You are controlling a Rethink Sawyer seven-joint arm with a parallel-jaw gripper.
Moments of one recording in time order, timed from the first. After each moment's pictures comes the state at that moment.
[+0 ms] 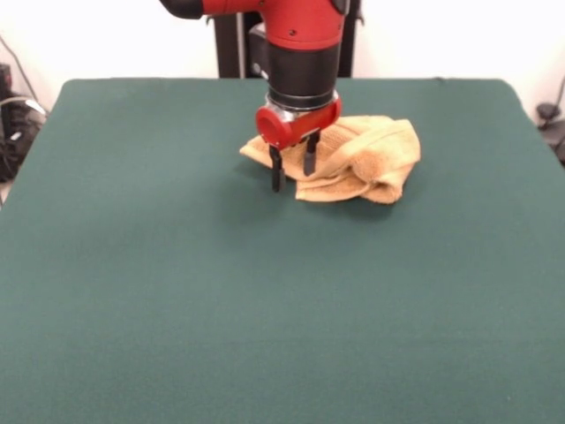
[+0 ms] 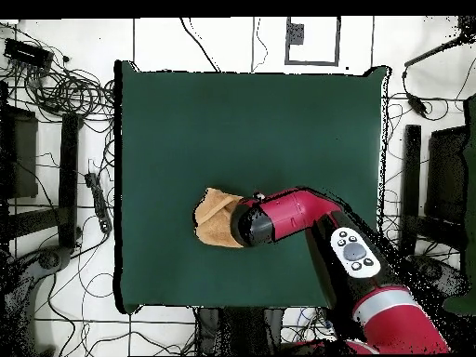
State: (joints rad) arm -0.46 -0.53 0.37 1.72 -0.76 0.46 1.39
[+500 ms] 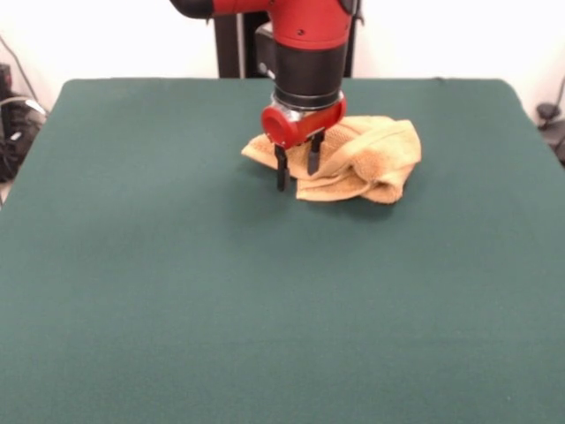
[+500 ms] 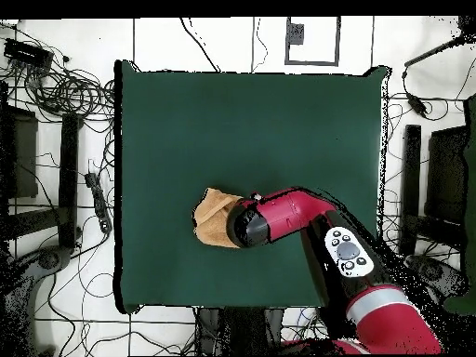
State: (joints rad) arm -0.43 -0.53 0.35 1.72 -0.76 0.45 1.39
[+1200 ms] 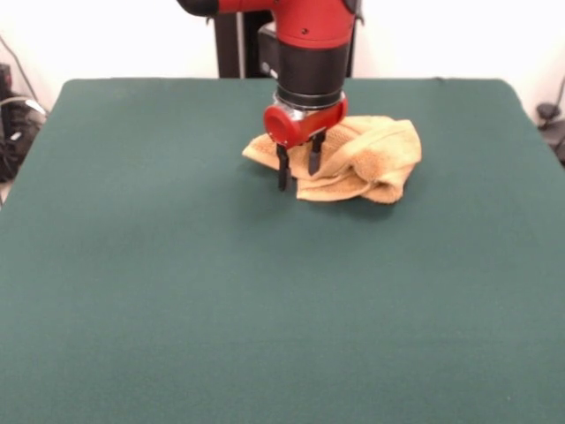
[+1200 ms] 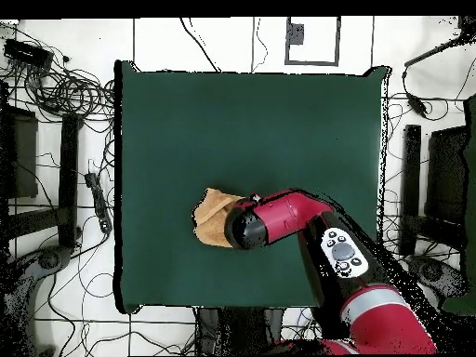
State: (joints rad) arm -0.41 -0.53 0.32 1.72 -0.76 0.43 1.39
